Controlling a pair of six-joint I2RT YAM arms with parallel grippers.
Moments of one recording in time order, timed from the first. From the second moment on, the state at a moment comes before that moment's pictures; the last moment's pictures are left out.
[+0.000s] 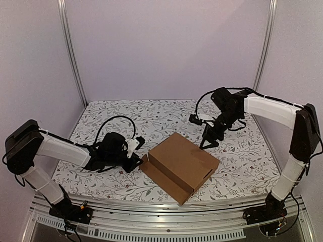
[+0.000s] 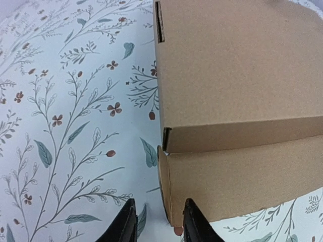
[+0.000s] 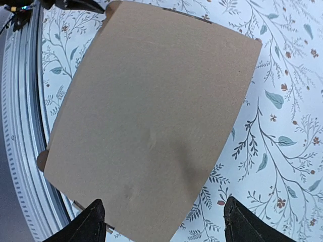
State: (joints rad) left arm -0.78 1.57 0.59 0.24 0.03 0.03; right arm 0.53 1.82 1.48 -0.95 -0.47 -0.56
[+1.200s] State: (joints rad) left arm -0.82 1.65 0.58 0.32 -0.02 -0.03; right arm 1.22 1.42 0.87 -0.58 0.07 -0.83
